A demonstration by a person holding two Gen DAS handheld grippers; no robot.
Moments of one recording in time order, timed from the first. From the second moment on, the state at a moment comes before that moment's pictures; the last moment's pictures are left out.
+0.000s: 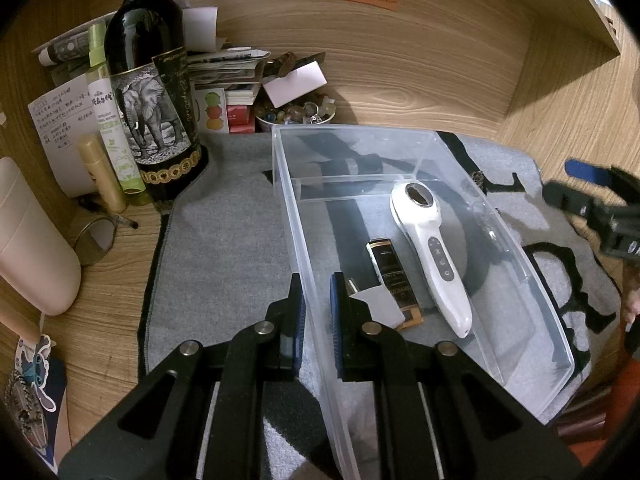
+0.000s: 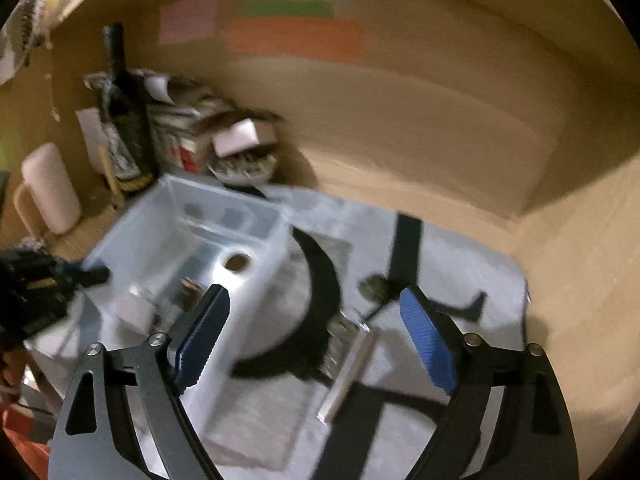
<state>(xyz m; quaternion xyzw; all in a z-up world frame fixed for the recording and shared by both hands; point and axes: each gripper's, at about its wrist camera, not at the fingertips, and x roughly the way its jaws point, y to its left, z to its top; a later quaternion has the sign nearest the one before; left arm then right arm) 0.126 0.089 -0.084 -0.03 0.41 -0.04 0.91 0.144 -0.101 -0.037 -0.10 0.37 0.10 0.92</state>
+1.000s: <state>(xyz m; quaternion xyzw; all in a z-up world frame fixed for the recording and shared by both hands) 0.126 0.090 -0.085 -0.02 0.41 -0.04 0.91 0.177 -0.152 -0.121 -0.04 0.50 0.08 0.86</state>
